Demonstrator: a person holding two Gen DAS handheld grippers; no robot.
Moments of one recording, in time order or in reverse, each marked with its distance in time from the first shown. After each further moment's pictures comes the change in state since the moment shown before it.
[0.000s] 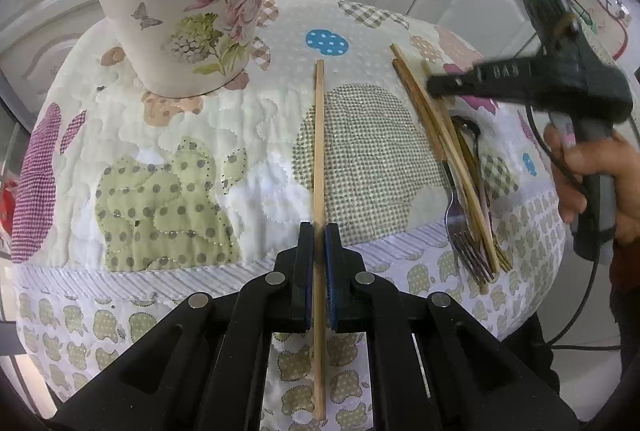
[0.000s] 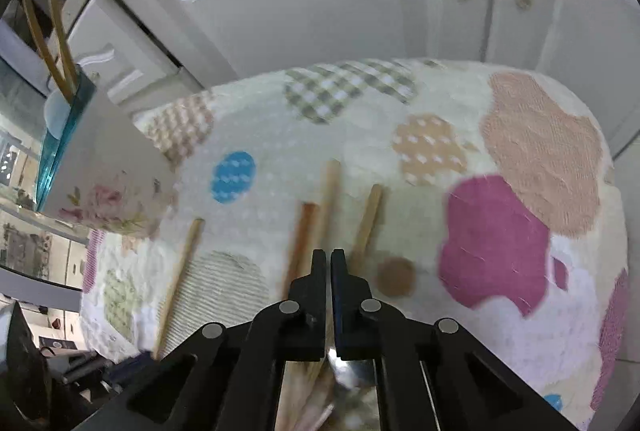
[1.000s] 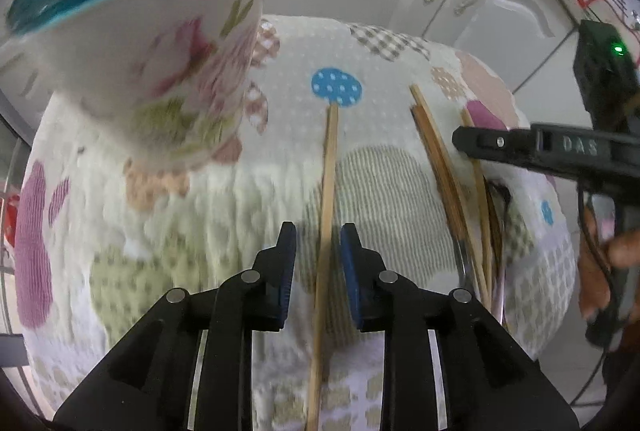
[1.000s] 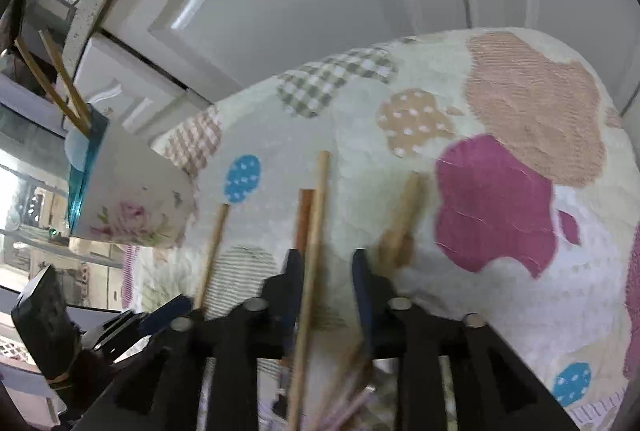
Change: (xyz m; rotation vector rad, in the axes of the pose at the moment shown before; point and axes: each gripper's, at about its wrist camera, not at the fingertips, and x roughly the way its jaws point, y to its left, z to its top) left arm 0.027 -0.004 0.056 -0.018 -0.014 0.049; right arm -0.017 -0.018 -0.010 0.132 -0.007 0.145
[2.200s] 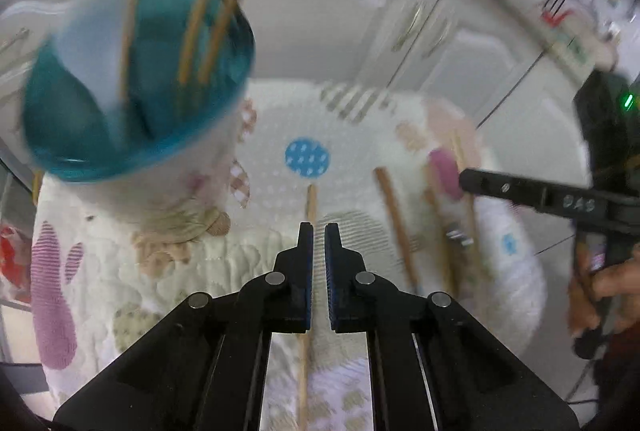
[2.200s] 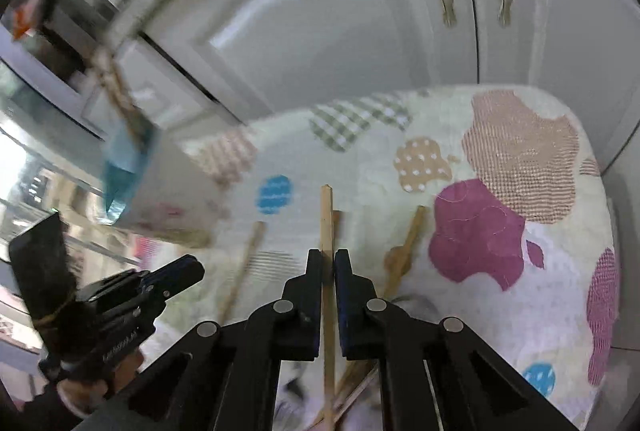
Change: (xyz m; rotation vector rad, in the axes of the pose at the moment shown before) left arm -0.051 0.004 0.027 0.025 -0.114 -0.118; right arm -0.055 0.018 -0.008 -0.081 -0.095 0.030
